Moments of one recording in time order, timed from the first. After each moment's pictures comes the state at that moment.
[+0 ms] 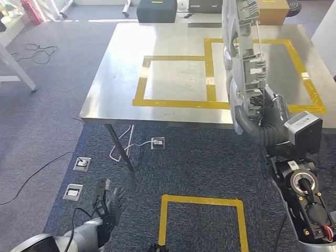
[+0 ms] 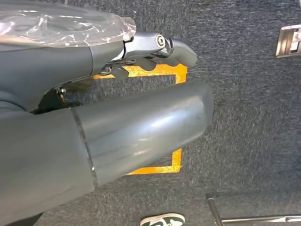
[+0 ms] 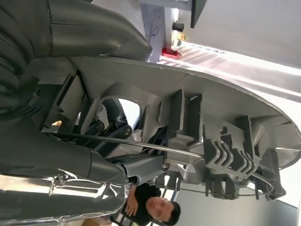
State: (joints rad) left arm -0.34 0.07 -0.63 -0.29 0.96 -0.10 -0.35; right arm -0.59 -0.04 0.64 -1.50 -0.18 -0.02 -0.34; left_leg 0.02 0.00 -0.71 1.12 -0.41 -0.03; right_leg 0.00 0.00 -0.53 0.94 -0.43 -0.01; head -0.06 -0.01
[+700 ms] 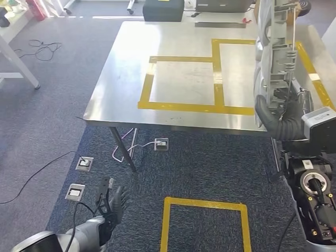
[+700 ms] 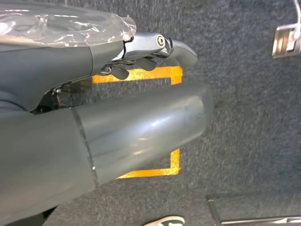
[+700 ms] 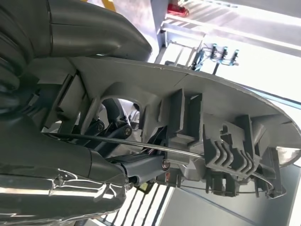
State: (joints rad) left arm -0.35 0.06 -0.66 -0.29 0.96 -0.10 -0.35; right arm -0.60 -0.07 0.60 -1.51 -0.11 -0.16 -0.32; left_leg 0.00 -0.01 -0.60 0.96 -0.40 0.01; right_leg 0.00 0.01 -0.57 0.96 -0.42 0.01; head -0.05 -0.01
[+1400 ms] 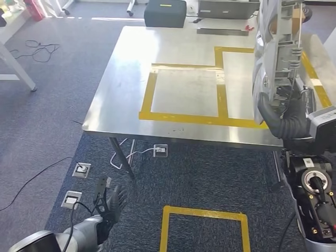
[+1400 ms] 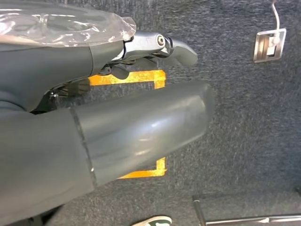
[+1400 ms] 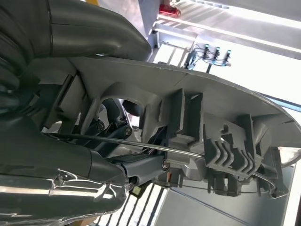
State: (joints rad) left arm -0.35 0.07 -0.67 -0.29 0.97 -0.11 -0.35; right arm -0.61 -0.07 0.59 -1.50 -0.14 -0.16 -0.33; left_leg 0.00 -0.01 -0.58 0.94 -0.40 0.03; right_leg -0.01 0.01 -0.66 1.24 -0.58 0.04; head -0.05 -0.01
